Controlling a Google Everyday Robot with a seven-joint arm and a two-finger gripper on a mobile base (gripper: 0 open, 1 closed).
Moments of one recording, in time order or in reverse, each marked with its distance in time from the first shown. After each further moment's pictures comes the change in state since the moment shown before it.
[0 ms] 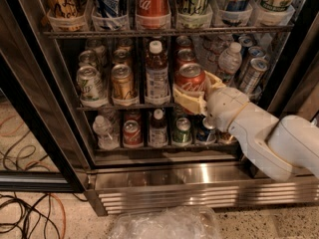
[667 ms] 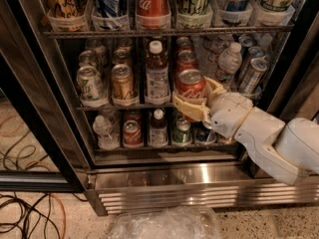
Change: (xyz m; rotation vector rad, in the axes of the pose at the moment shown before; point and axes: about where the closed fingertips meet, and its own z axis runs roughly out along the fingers) arm -0.006 0.022 -0.016 -0.106 -0.019 0.026
